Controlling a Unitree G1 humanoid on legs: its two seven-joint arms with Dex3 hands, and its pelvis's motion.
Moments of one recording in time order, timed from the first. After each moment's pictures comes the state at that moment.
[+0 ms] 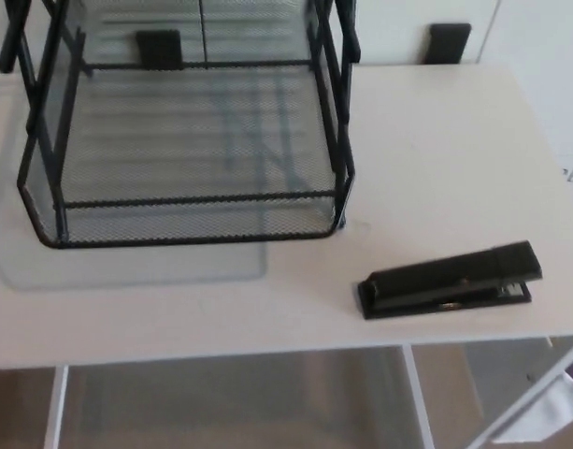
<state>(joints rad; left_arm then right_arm) 0.26 0.75 0.42 1.08 -0.17 -0.02 -0.28 0.40 -0.57 -0.36 0.91 0.08 -0.24 0.15</state>
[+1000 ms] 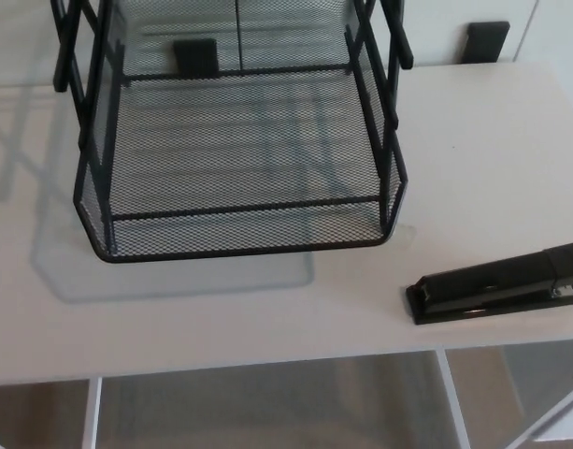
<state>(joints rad) 0.23 0.76 0.58 1.04 -0.24 0.02 -0.24 0.22 -0.77 -0.49 0.65 0.12 -0.02 0.15</state>
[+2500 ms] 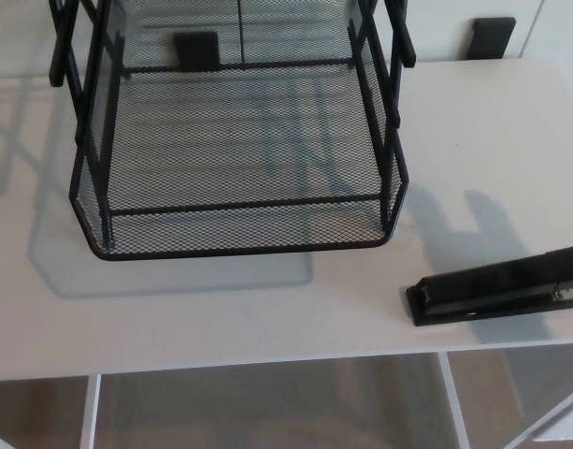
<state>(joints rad) 0.22 0.69 0.58 0.94 -0.26 0.03 -0.23 -0.27 -0.97 0.09 -0.03 -0.01 0.10 0.45</state>
